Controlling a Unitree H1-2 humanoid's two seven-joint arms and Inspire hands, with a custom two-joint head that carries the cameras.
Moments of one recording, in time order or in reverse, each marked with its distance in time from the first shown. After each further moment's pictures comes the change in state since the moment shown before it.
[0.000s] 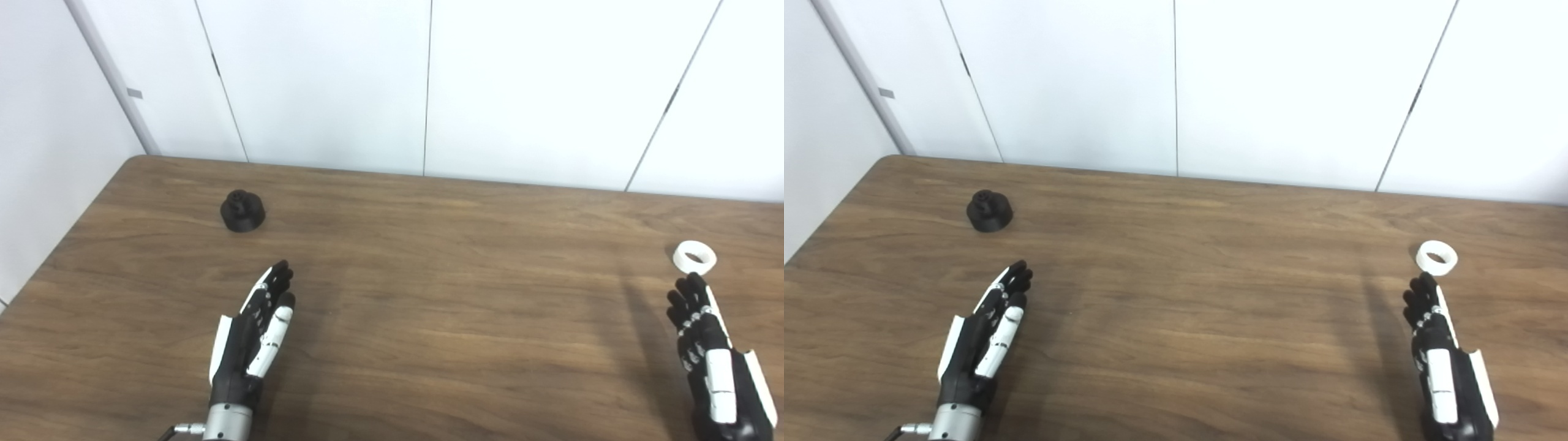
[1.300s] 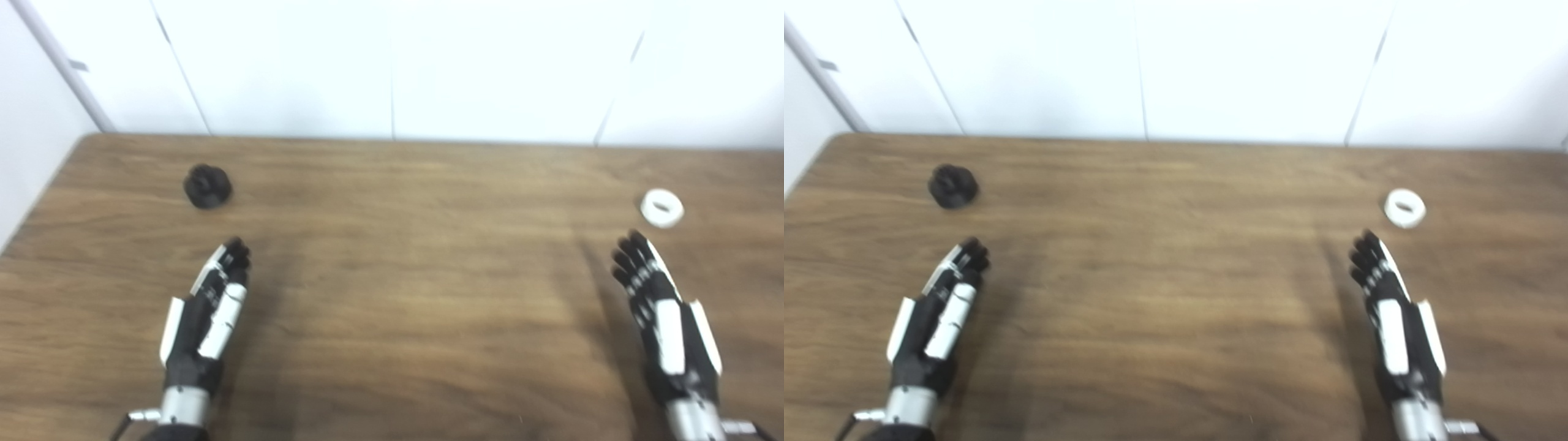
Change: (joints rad) left arm 0.010 0.011 0.102 -0.036 -0.095 0.059 -0.118; right arm 0.024 0.054 0.008 -0.042 -0.021 0.026 0.001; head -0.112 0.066
